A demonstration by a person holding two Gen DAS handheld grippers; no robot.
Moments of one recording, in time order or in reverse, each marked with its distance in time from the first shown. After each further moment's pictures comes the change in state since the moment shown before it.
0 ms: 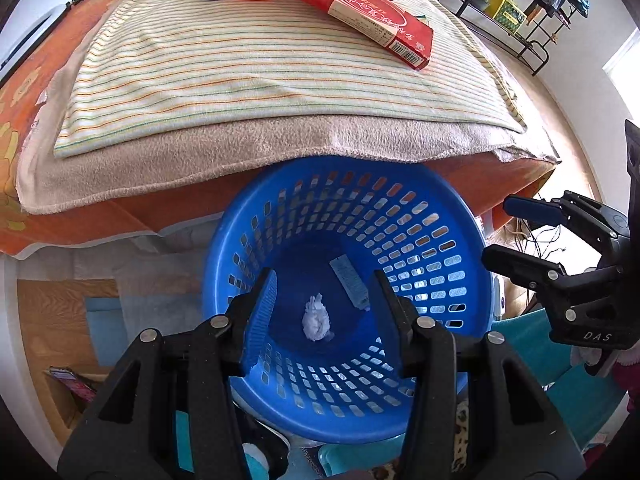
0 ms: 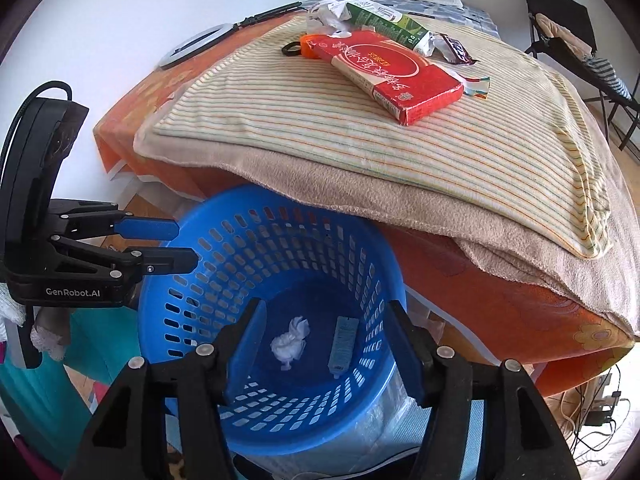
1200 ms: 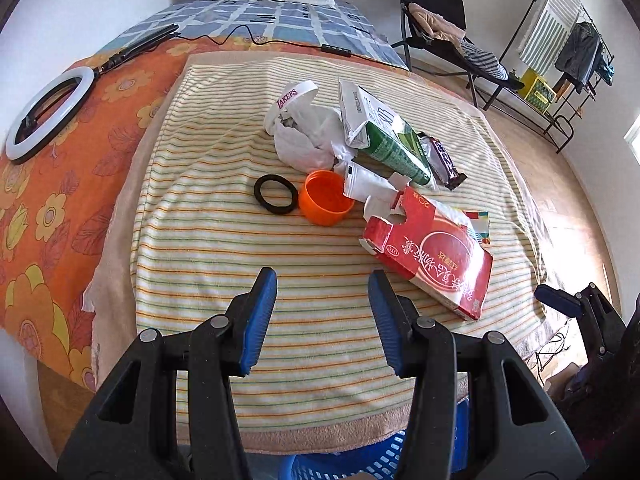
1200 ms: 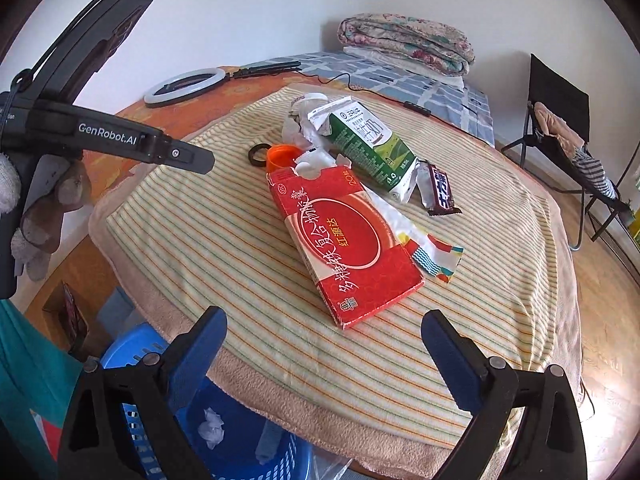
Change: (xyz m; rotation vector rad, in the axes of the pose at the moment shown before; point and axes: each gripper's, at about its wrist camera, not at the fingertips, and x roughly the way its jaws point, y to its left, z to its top) left arm -0.039 0.056 0.181 -0.115 -0.224 0.068; right arm -0.003 -0.013 0.125 -0.176 -0.177 -0.165
